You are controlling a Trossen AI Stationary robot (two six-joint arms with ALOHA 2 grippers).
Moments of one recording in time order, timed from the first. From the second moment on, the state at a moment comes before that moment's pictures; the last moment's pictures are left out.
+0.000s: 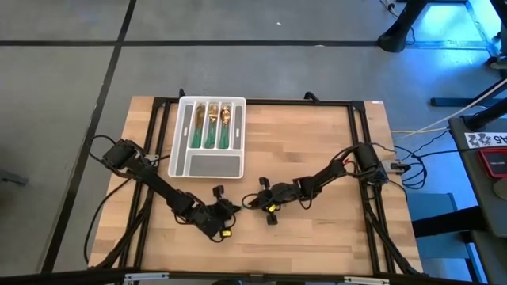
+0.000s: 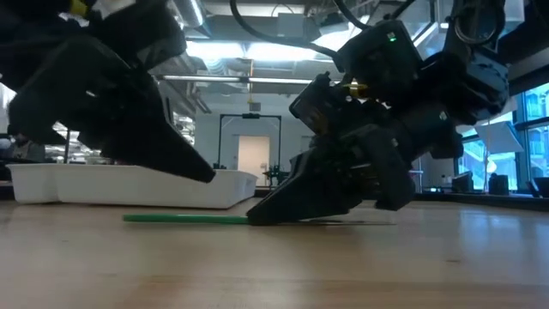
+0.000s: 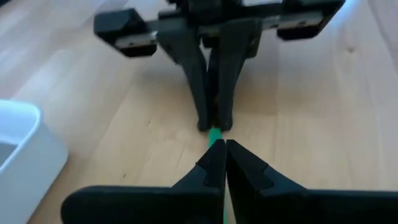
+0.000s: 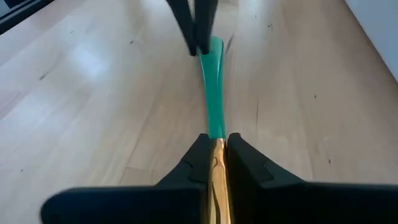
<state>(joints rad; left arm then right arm) -0.60 1.82 0.78 0.24 -0.74 -0.47 0.24 2.18 0.83 0.74 0.02 0.05</state>
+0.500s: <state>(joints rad) -0.59 1.82 0.77 0.18 -0.74 -0.49 0.24 2.20 0.82 0.86 0.00 0.08</state>
